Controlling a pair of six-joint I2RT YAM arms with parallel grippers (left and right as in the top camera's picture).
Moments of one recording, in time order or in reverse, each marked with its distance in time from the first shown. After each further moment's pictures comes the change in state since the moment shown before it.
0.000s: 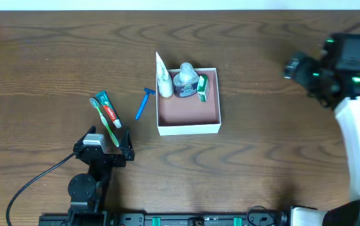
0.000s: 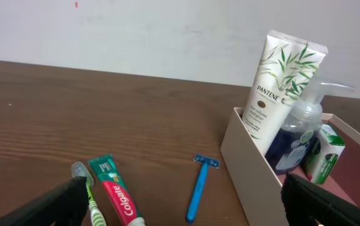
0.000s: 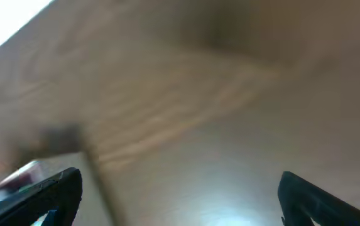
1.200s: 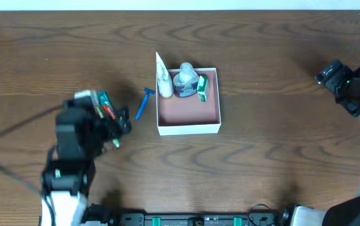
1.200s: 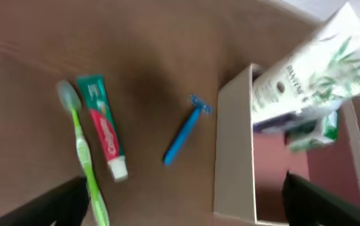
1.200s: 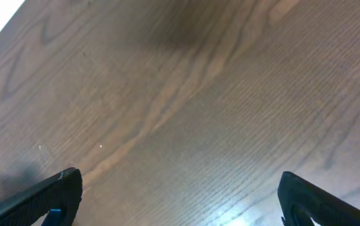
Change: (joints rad) left arm 0.039 0.888 0.736 -0.474 0.079 -0.201; right arm -0.180 0.000 0.000 -0.037 0.032 0.000
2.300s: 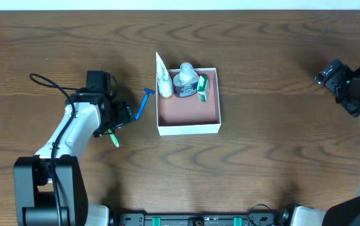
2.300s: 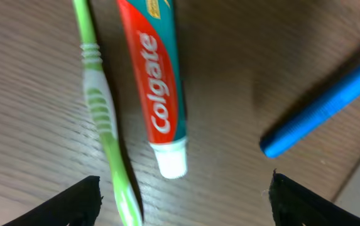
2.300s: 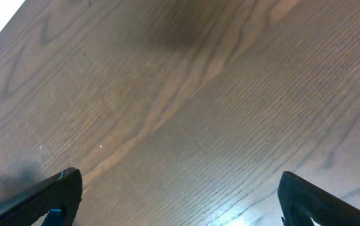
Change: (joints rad) left arm 0.005 0.716 0.205 -0.124 -0.103 -0.069; right arm 0.000 0.000 0.000 0.000 0.000 0.000
